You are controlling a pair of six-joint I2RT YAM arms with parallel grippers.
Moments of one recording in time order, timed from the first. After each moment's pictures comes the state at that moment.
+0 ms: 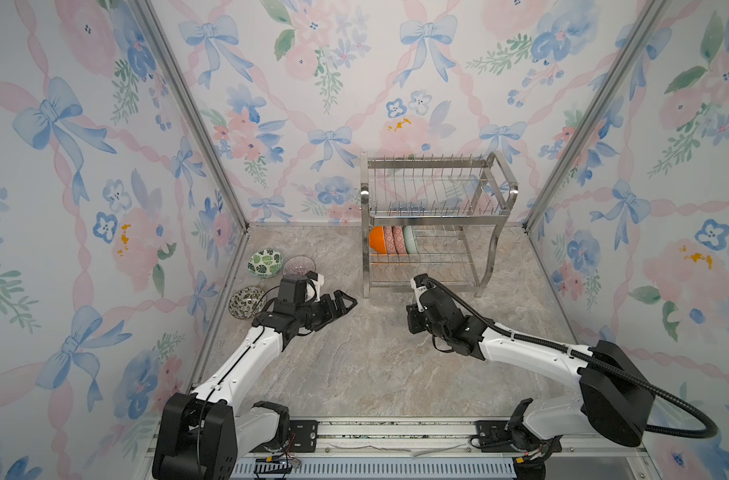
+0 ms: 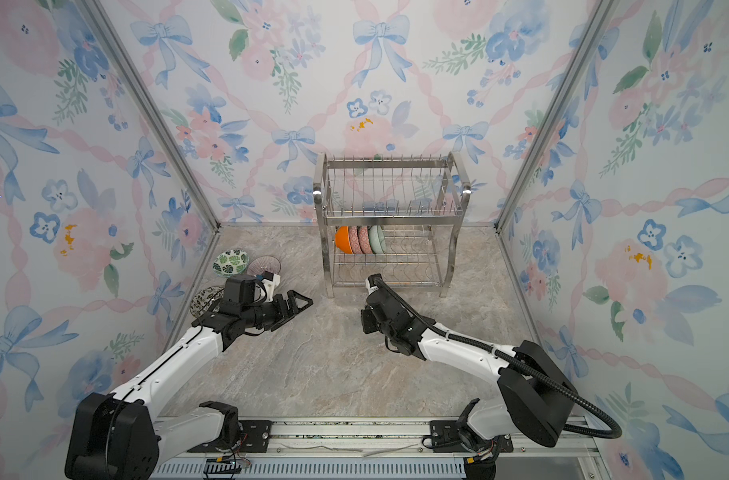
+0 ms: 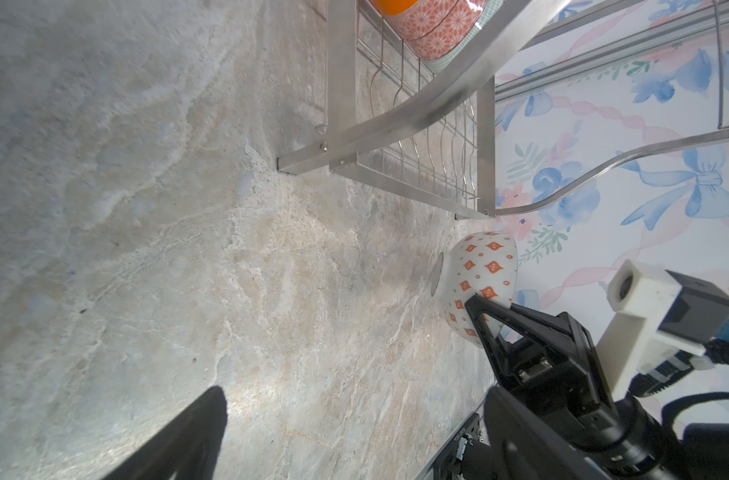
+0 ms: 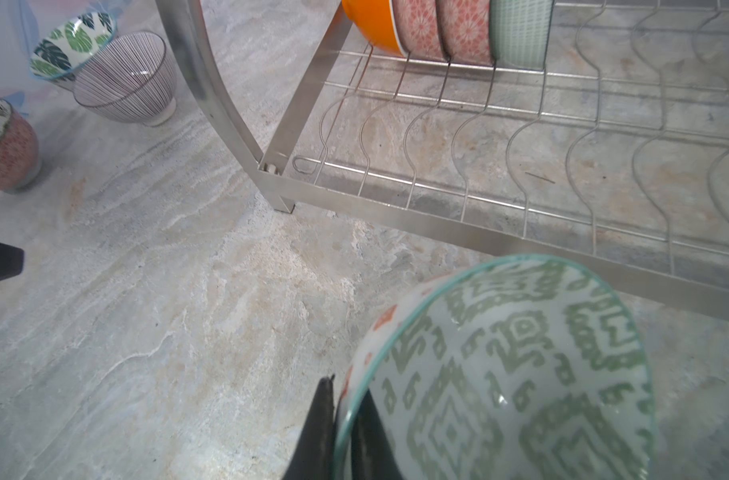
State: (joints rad) left arm -0.24 1.15 0.70 -0.28 0.55 -0.70; right arm 0.80 1.38 0.78 -0.03 0.23 0.40
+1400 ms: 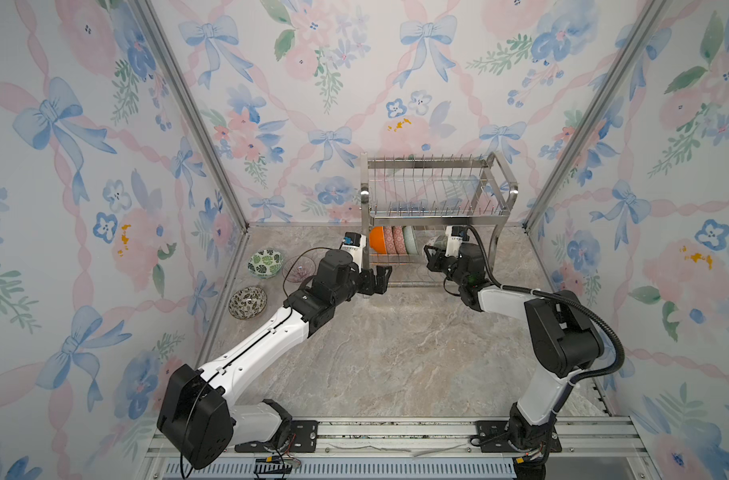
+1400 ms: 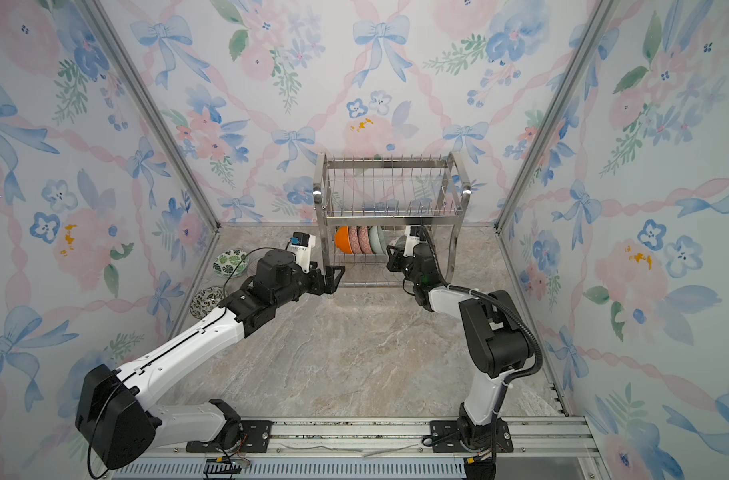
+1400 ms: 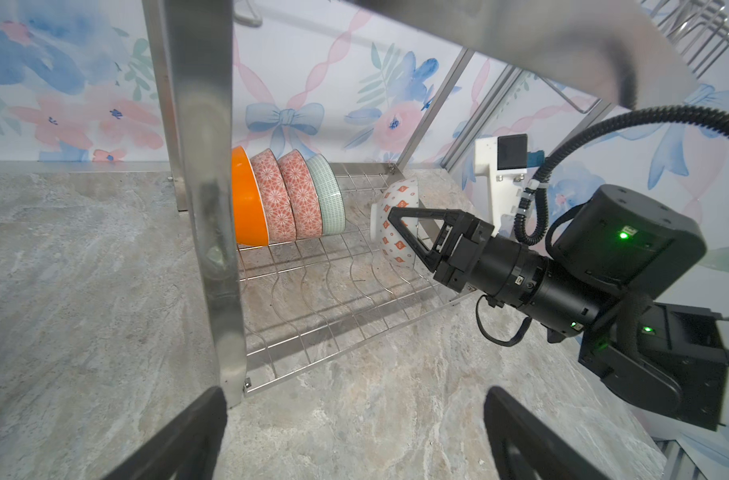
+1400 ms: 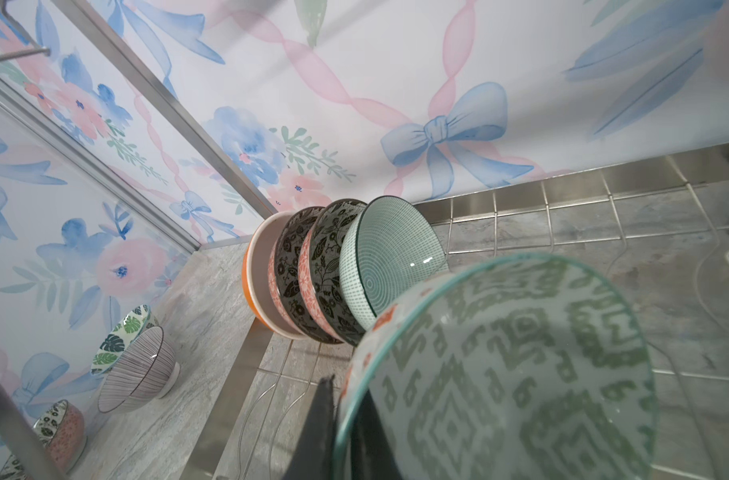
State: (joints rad) left arm -0.61 1.31 1.02 -0.09 0.02 -0.38; right arm 0.31 1.85 1.01 0.63 -0.20 0.50
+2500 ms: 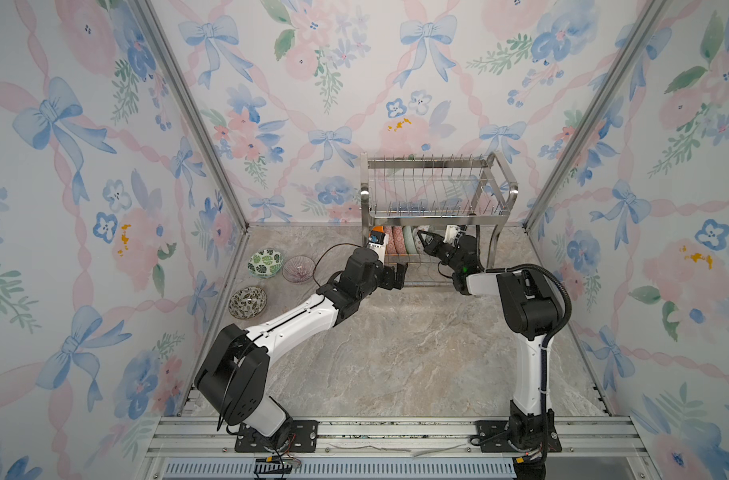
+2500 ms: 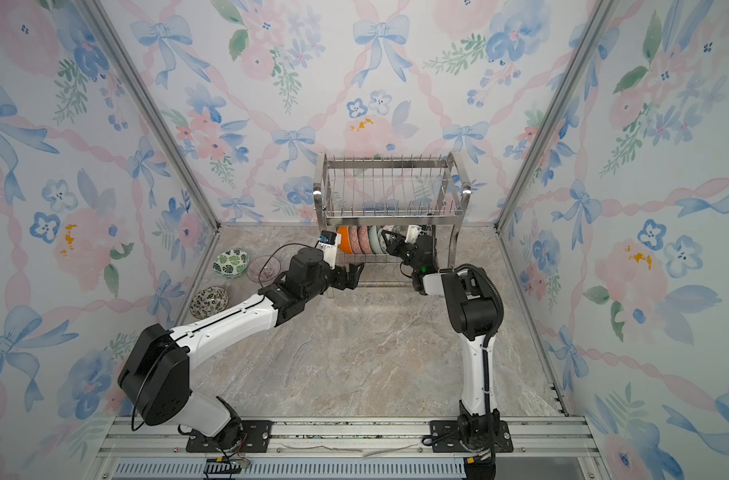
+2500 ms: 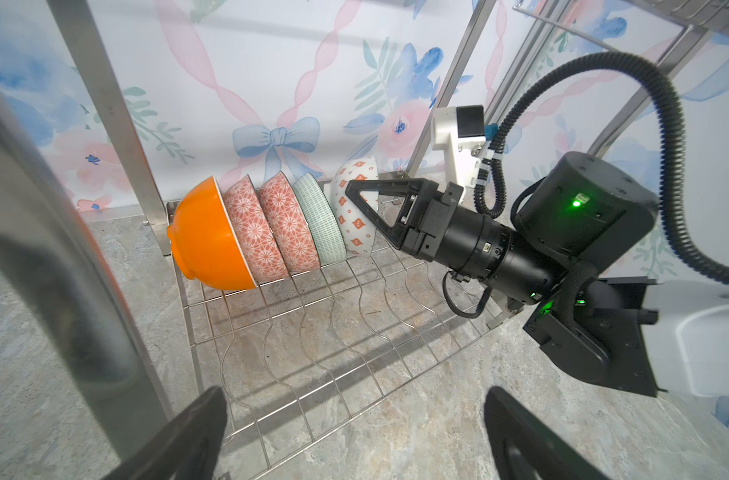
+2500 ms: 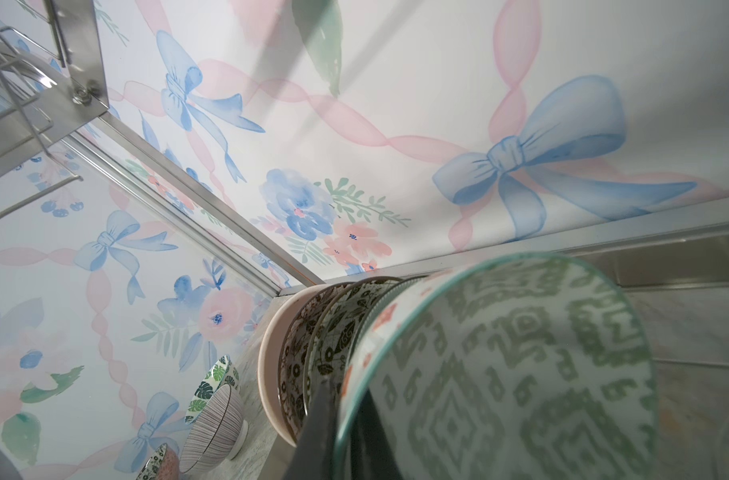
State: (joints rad) left arm -0.67 1.54 1.08 0.10 -0.09 -0.28; right arm 0.24 2.22 1.30 0.93 -0.45 0.78
